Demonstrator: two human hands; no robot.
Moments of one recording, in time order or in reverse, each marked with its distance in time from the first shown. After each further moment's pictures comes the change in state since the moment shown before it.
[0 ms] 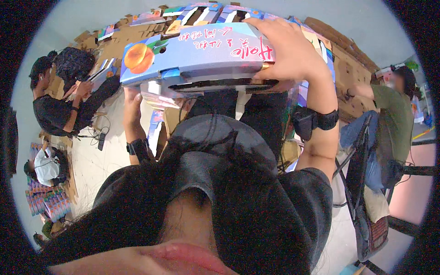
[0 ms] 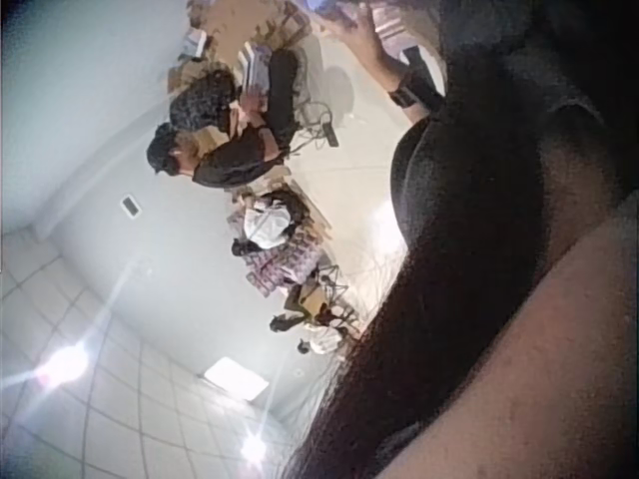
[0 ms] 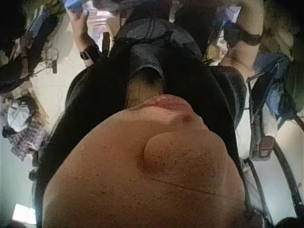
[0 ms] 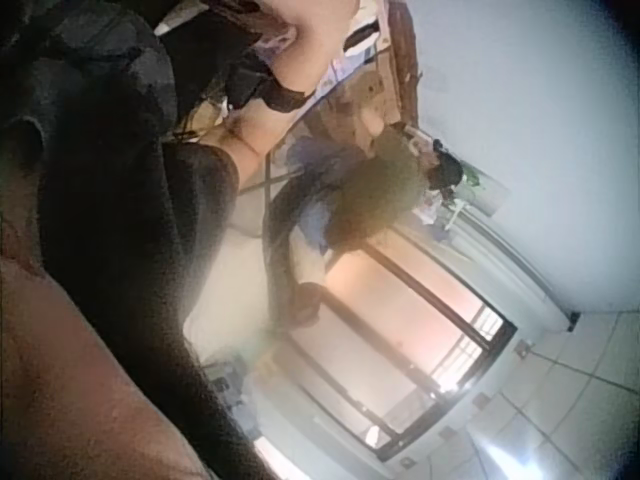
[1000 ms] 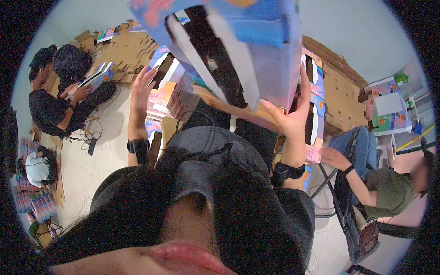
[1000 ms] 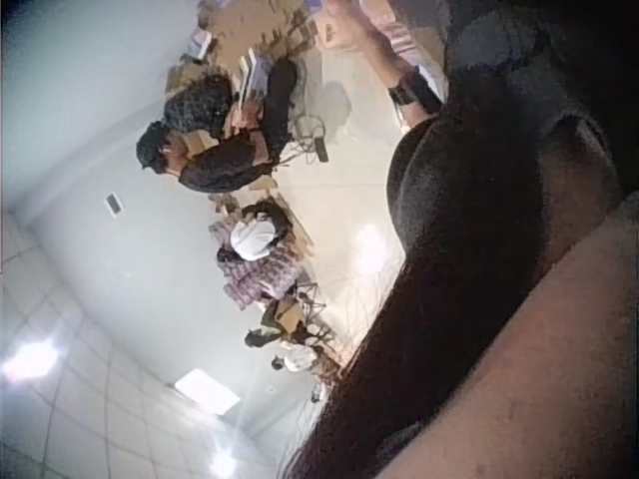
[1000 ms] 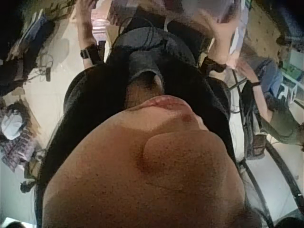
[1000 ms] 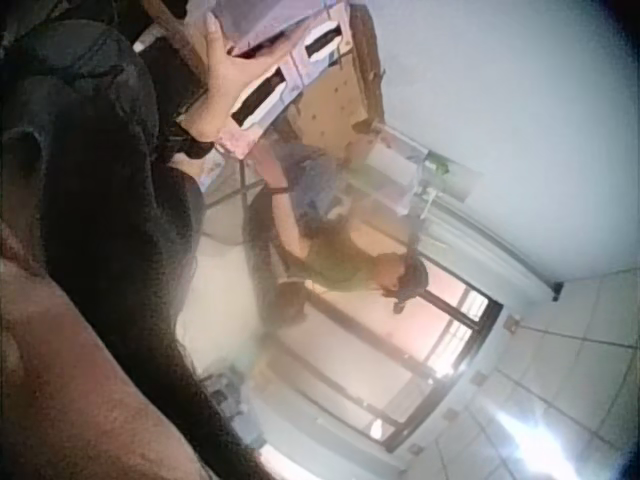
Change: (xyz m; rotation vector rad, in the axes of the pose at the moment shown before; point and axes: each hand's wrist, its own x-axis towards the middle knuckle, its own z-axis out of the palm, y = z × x) left_hand 0.035 0.008 0.028 -0.205 -0.006 -0.144; right_hand -0.075 -0.056 0.046 0.927 0.660 0.486
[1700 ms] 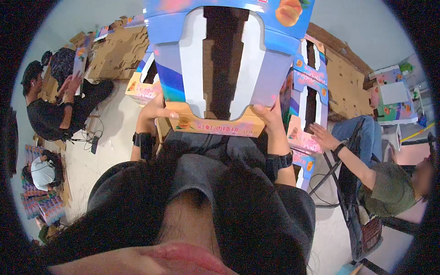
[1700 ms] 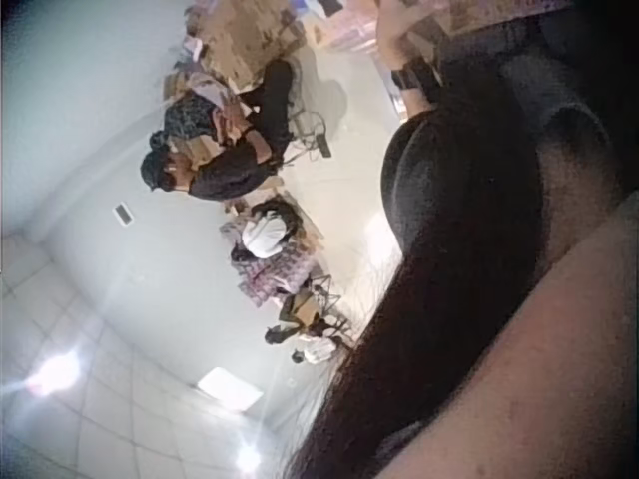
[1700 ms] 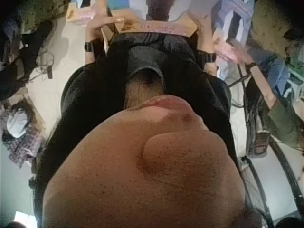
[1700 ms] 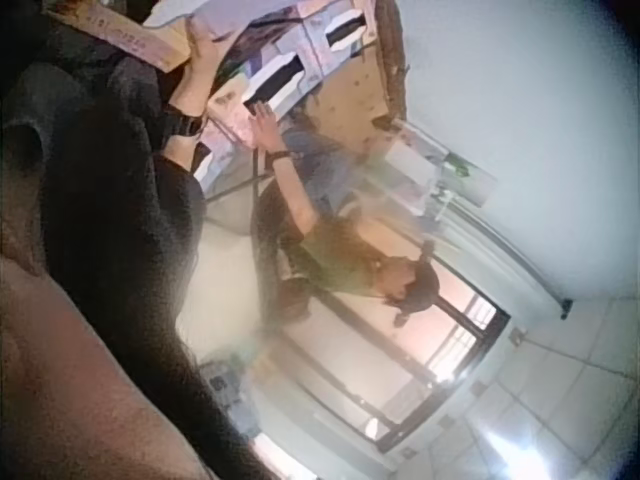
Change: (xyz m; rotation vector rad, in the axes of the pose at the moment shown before) left_hand -0.017 -0.007 0.044 0.032 -0.574 -0.516; right_hand -0.070 0.109 0.002 0.536 0.027 0.551
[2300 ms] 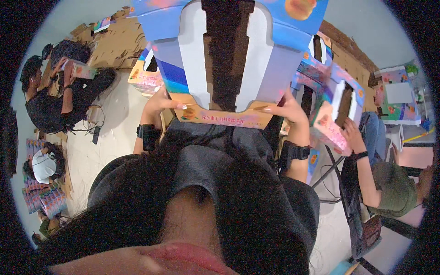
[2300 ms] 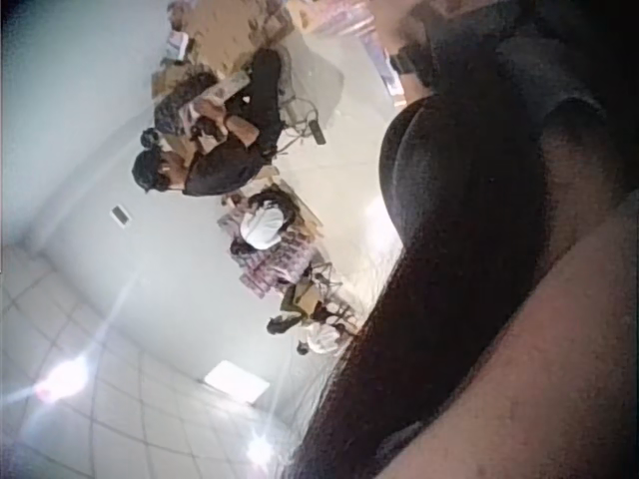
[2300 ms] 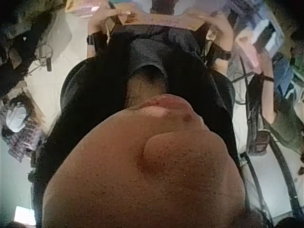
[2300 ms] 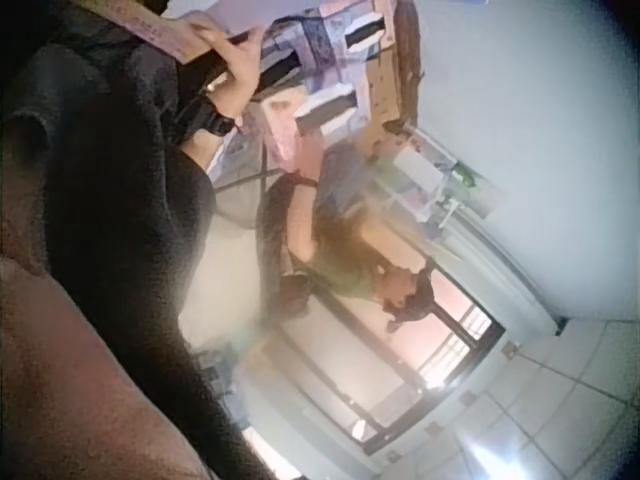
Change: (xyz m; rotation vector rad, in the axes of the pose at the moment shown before) left_hand -0.012 -0.019 0.007 -0.076 0.164 0.017; right_hand 0.001 -0.039 -0.025 -0.267 -0.295 0.212
